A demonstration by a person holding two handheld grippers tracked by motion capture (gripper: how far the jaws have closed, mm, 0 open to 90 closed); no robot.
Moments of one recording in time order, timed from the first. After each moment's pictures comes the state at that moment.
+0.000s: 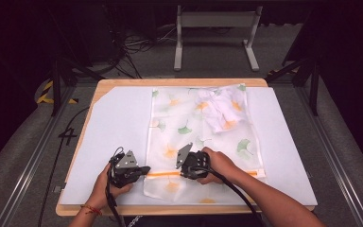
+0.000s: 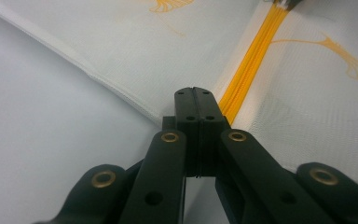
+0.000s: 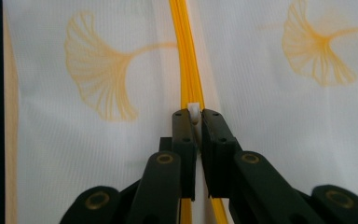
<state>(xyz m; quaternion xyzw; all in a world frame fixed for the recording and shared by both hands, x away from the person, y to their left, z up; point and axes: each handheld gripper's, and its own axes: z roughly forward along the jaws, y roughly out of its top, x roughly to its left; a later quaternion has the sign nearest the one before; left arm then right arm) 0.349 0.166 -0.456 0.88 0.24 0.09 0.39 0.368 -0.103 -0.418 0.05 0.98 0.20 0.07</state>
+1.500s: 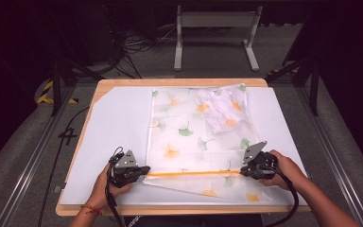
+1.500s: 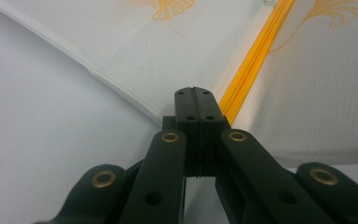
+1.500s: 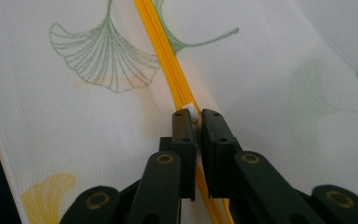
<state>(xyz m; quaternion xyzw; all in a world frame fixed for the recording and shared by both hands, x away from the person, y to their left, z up) 0.350 0.167 -0.457 0.88 0.24 0.09 0.39 0.355 -0.283 -0.411 0.18 0.96 0.18 0.09</state>
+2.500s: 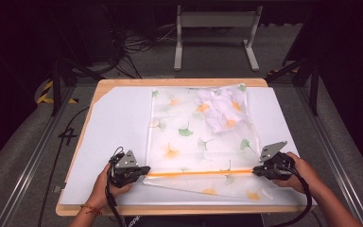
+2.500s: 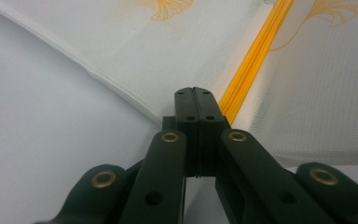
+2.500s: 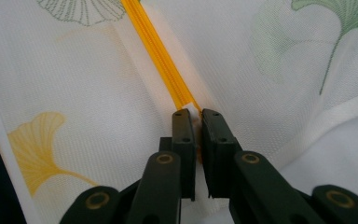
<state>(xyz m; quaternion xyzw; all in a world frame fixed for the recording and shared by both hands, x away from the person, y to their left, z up) 0.350 0.167 -0.456 0.88 0.24 0.09 0.39 0.349 -0.325 -0.410 0.23 0.95 0.21 0.09</state>
